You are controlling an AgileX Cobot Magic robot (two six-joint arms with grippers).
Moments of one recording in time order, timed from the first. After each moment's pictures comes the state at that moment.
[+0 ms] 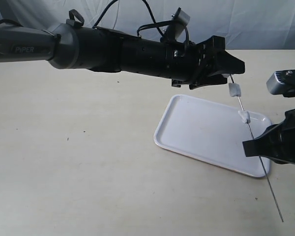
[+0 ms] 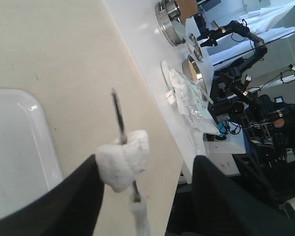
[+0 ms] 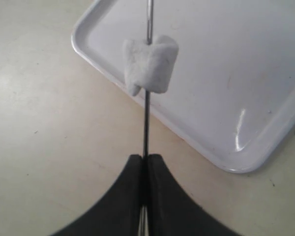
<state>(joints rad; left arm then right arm) -0.63 2.09 -1.49 -1.73 0.84 0.98 0.26 1.06 -0.54 0.44 0.62 -0.31</state>
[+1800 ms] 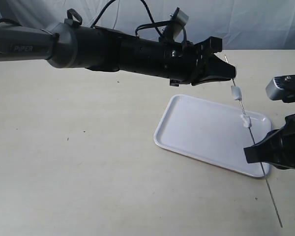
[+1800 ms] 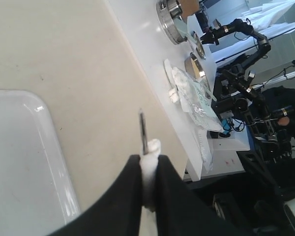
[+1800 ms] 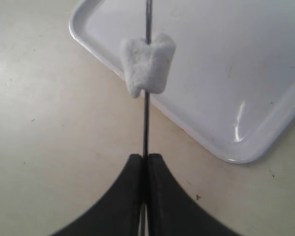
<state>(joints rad) -0.62 2.09 -1.49 -1.71 0.85 0.99 0.26 1.06 -0.53 0.43 0.66 -0.31</state>
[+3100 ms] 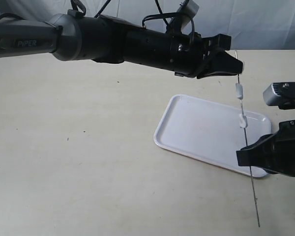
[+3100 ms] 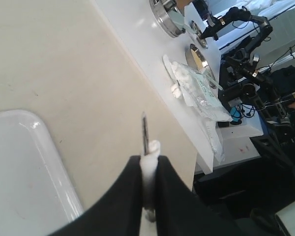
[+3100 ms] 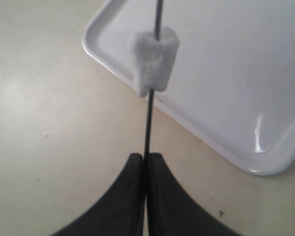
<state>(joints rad) -0.63 2.10 -1.57 -1.63 0.83 1.01 0.32 1.05 -0.45 0.53 0.53 -0.34</state>
